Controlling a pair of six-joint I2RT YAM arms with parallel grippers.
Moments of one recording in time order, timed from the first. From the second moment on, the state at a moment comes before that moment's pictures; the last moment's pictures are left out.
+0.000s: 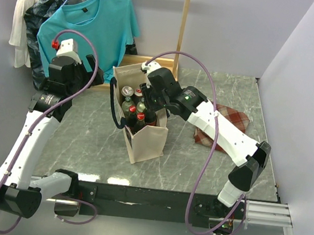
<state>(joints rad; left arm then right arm) -0.17 1.08 1.27 -0.51 -0.15 -0.42 0.89 1.69 1.81 -0.82 0.19 0.19</state>
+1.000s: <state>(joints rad) -0.17 1.07 1.26 -0.51 -0.15 -0.43 0.89 1.66 1.82 -0.86 0.21 0.17</state>
